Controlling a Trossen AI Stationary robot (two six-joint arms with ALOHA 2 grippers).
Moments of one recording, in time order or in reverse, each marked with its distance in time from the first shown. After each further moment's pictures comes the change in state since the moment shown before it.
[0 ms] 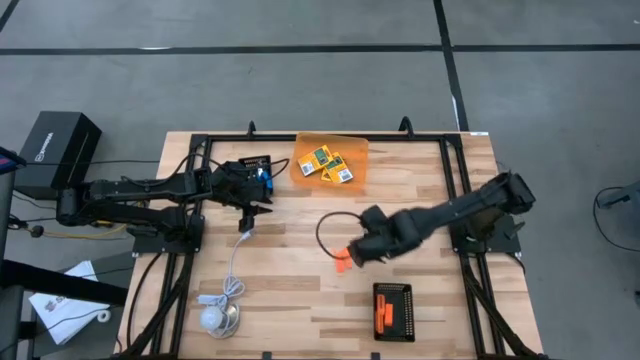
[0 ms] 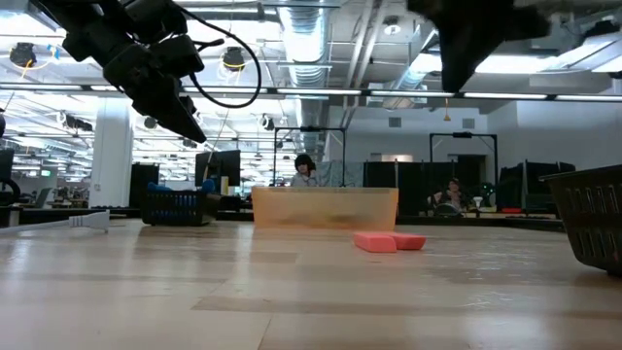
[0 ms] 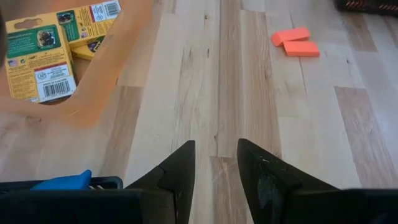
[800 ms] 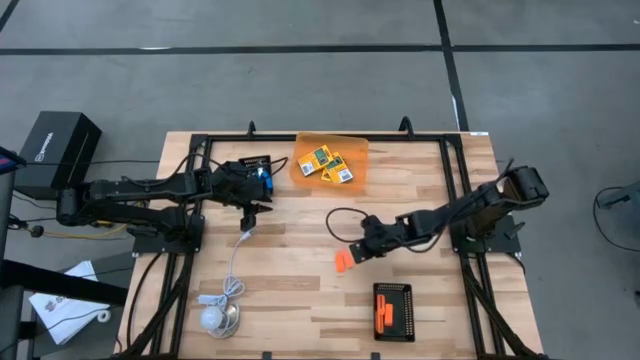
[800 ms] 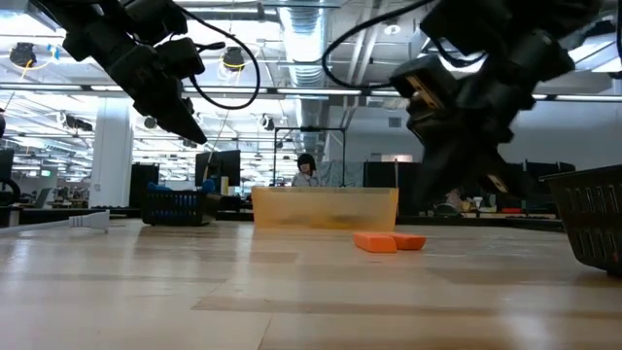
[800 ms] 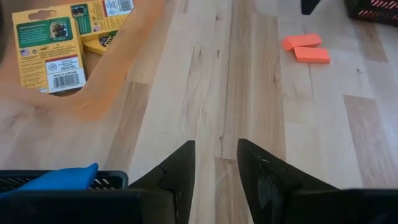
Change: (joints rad) left arm 0.000 0.001 0.000 0.006 -0.032 -0.055; right arm -0.143 -0.133 -0.793 1.216 -0.298 -0.044
